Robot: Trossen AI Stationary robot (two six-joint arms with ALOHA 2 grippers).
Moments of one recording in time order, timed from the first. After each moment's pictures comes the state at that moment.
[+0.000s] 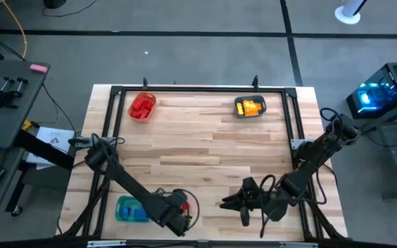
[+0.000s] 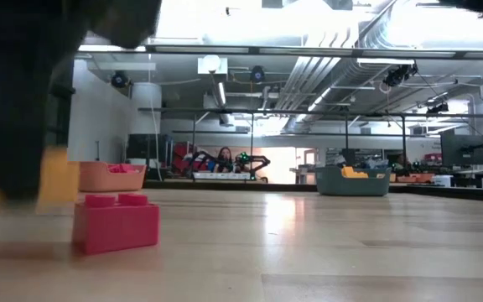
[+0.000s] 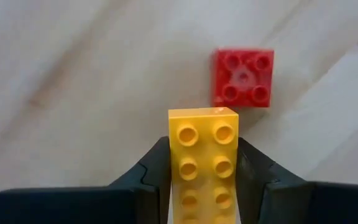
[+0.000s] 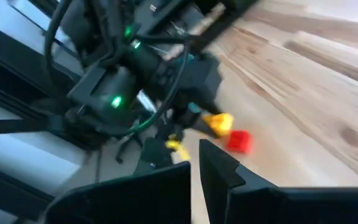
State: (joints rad) left arm -0.67 2.12 1.60 -0.98 -0.20 -1.42; right arm 0.80 1.54 0.96 0.14 0.73 1.06
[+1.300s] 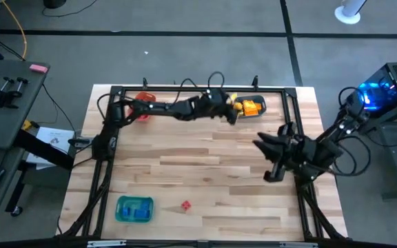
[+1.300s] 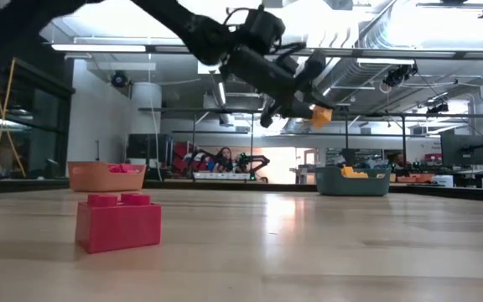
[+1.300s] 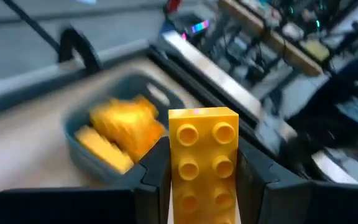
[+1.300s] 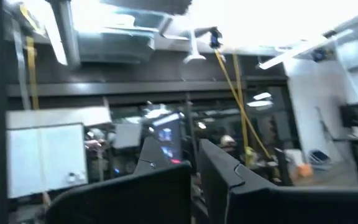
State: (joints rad) left arm 0.25 2.14 1.61 0.15 -0.09 -0.52; right arm 0.74 1.27 0.96 1.32 0.97 -0.74
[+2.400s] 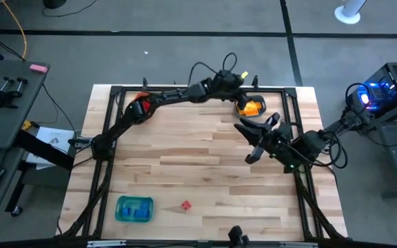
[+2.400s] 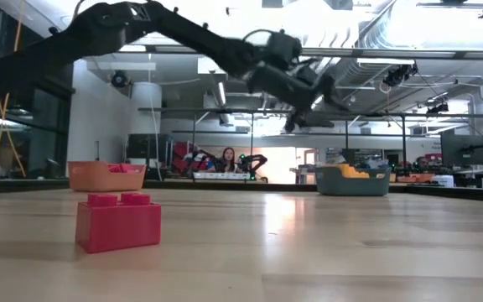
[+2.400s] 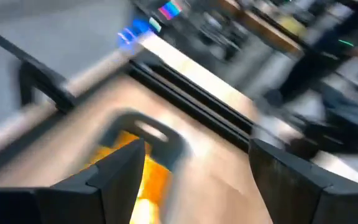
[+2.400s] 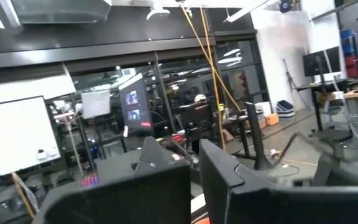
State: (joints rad) left arm 0.39 2.46 2.19 -0.12 0.17 -0.37; right arm 0.53 1.21 0.96 0.86 1.04 -0.27
